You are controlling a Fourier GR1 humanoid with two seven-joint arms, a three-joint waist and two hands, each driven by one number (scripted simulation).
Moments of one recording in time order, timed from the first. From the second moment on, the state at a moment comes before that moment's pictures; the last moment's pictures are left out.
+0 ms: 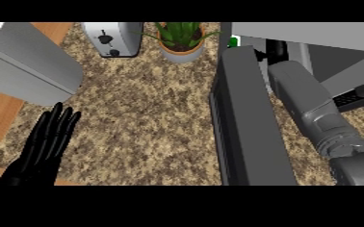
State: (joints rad) left arm 0.28 0.02 -0.01 -2.10 0.09 -0.31 -0.11; right arm -1.14 -0.23 -0.18 -0.05 0.14 -0.38 -0.69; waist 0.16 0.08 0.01
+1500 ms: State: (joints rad) left arm 0.17 0.02 -0.16 -1.90 0.00 -0.34 -0.12; right arm -0.91 -0.20 -0.25 -0.09 0.07 0.03 -0.91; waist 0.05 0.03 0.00
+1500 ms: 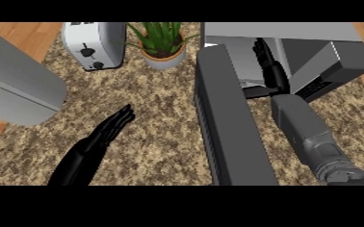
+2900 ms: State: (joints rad) left arm -0.15 0.00 -0.52 -1.31 -0.16 -0.22 -0.20; right arm -0.37 -0.29 -0.14 -0.66 0.01 0.27 -0.87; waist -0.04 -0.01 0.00
